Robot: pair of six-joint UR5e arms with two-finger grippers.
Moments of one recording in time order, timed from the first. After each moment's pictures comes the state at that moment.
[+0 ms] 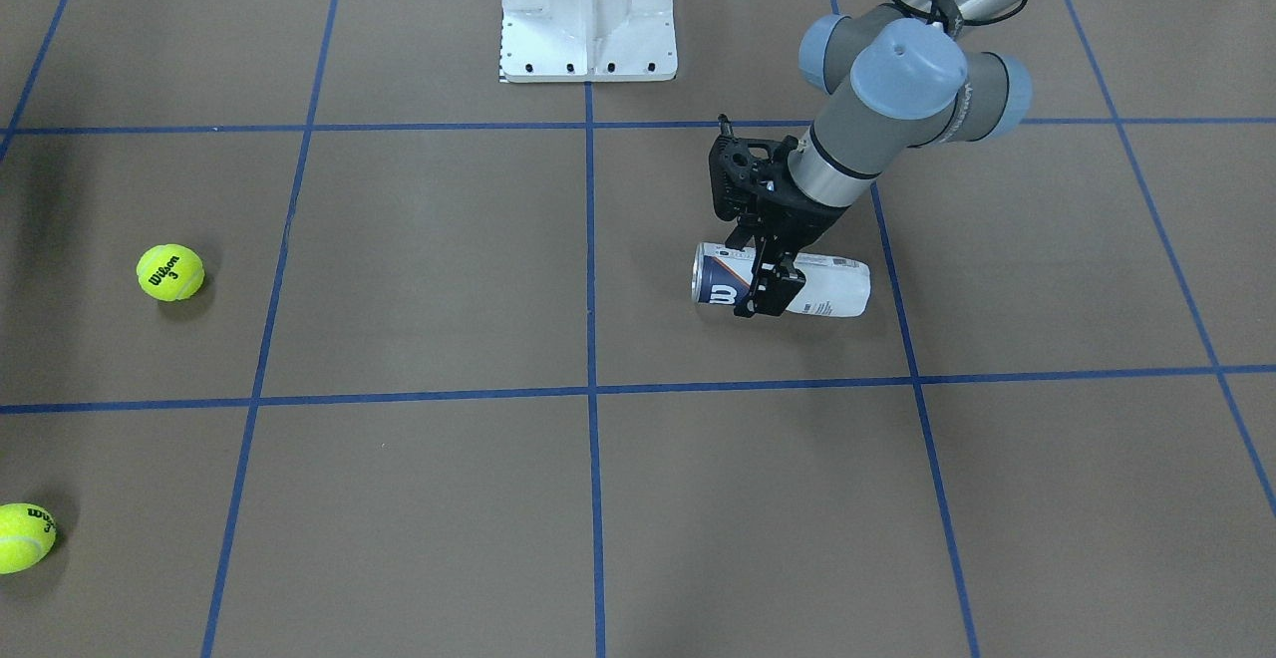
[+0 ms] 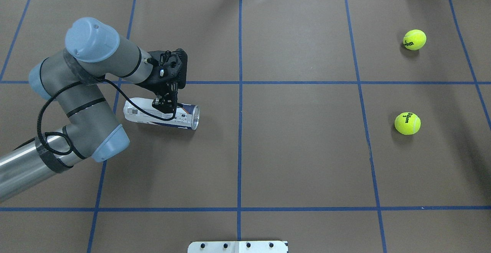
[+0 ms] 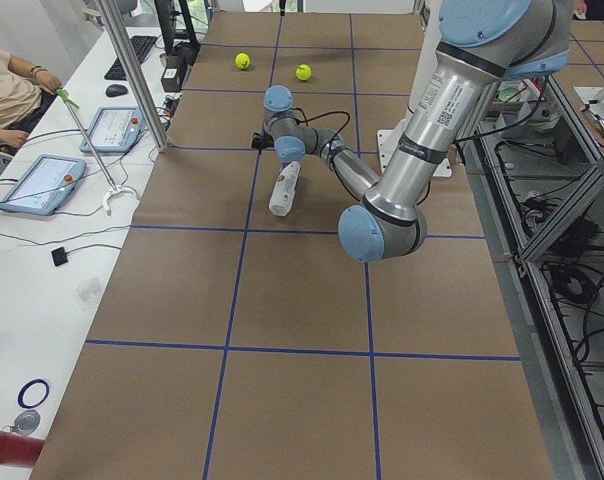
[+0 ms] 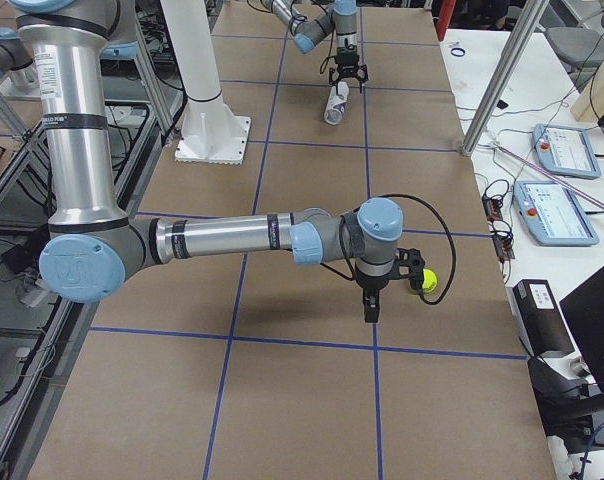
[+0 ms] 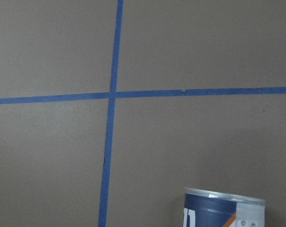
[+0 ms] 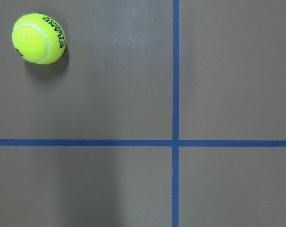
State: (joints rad) left arm -0.71 -2.09 -1.62 -2.05 -2.06 0.41; right arm 1.47 -1.50 1.62 -1.49 2.28 0.21
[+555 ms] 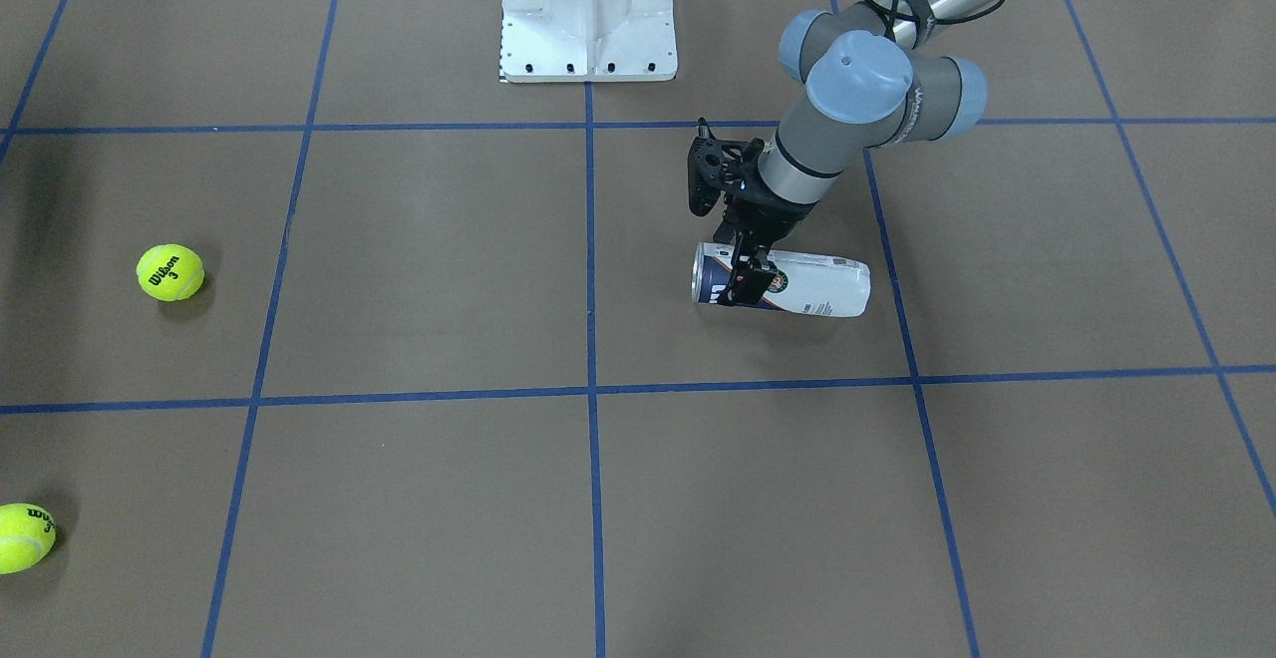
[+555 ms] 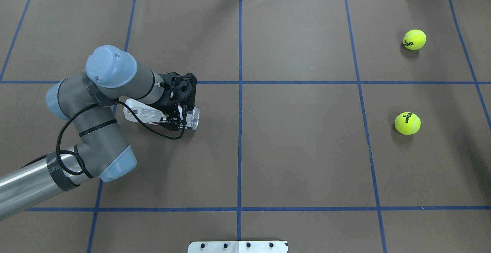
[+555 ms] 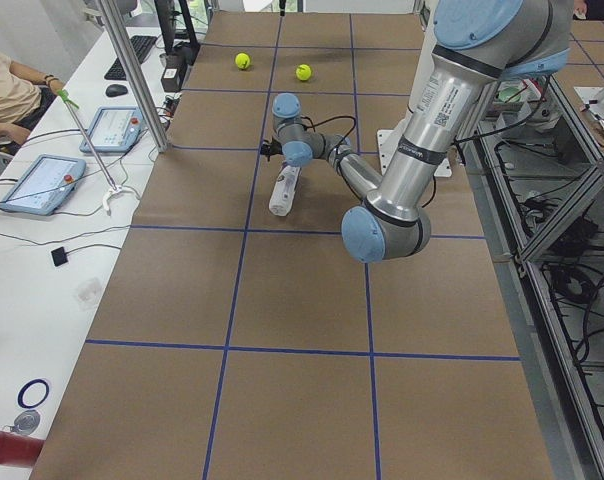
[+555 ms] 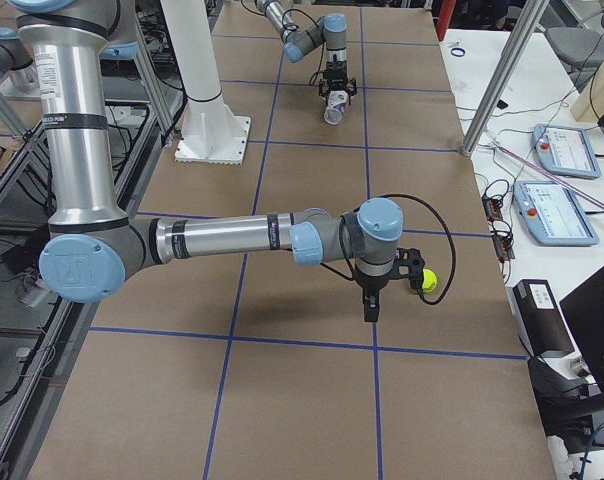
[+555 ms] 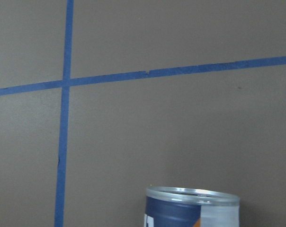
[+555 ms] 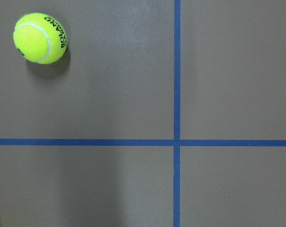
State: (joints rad) left arm -0.63 -2.08 -1.60 -2.04 -1.99 0.42; right arm 1.47 -1.50 1.62 -1.49 2.28 0.21
